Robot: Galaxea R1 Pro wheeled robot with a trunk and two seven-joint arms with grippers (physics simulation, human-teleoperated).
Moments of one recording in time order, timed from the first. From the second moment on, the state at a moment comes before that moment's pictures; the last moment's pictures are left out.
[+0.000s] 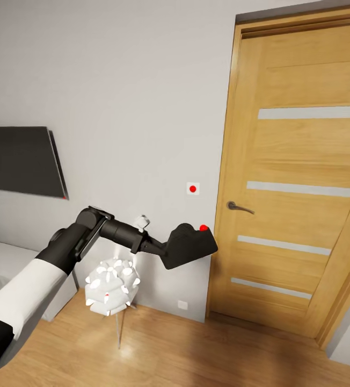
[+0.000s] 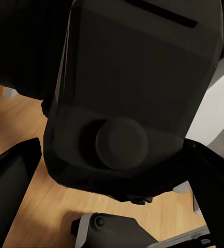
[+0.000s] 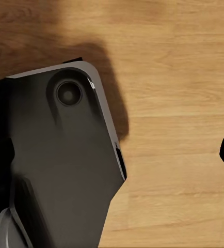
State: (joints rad) left arm -1.04 0.19 -0.46 -1.00 0.14 0.87 -1.57; right arm -0.03 -0.04 -0.07 0.07 -0.20 -0.26 -0.07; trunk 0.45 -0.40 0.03
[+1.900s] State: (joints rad) left arm -1.04 0.19 -0.46 -0.99 0.14 0.87 -1.57; right arm -0.03 -0.04 -0.07 0.07 -0.20 -0.26 -0.08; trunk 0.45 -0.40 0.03
